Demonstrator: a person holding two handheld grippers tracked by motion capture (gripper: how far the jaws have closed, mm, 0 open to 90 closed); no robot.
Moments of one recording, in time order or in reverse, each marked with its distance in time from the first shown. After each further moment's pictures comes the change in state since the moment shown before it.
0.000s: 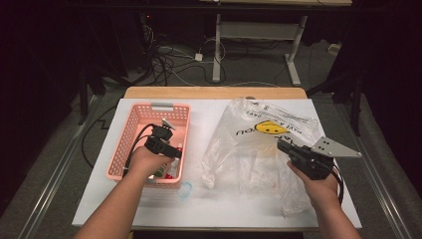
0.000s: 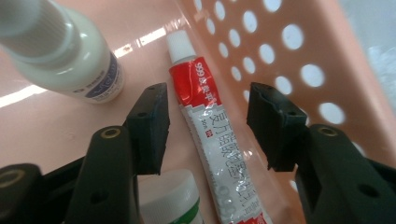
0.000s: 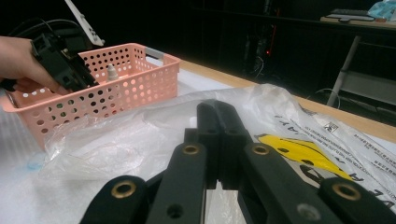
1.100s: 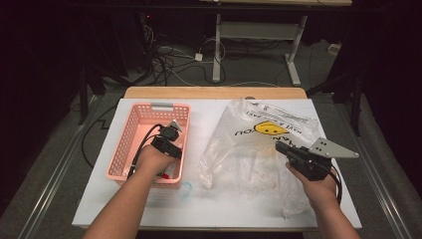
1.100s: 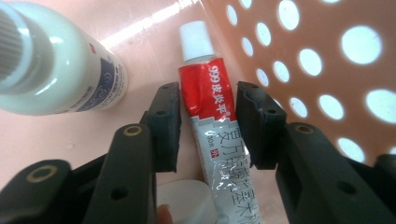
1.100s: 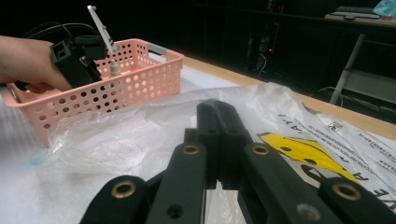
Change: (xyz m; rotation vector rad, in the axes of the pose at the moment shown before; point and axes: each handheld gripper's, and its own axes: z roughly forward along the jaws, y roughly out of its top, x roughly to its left) left arm -0.006 0.013 0.018 0.084 0.096 -0.001; right arm 0.003 -0.001 0.003 0.011 0.009 -0.009
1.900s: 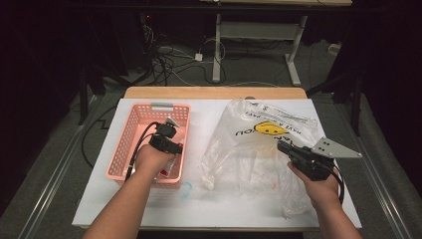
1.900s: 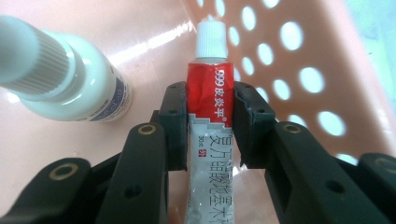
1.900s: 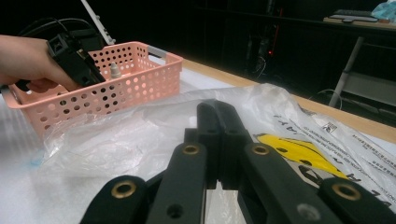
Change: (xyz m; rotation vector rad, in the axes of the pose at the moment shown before) left arm 0.000 -0.004 -0.016 -0.122 -0.029 -0.040; right arm -0.003 0.001 -0.005 -0.010 0.000 0.001
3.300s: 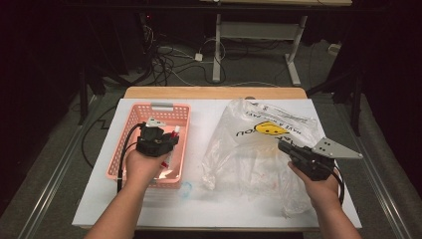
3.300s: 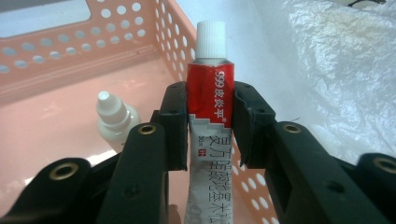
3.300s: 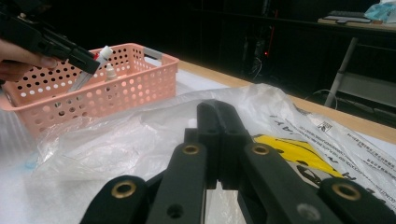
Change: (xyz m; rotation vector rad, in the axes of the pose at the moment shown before) left arm -0.012 -0.038 -0.054 -0.418 0.018 0.066; right arm -0.001 -0.001 0.000 -0.004 -0.018 0.002
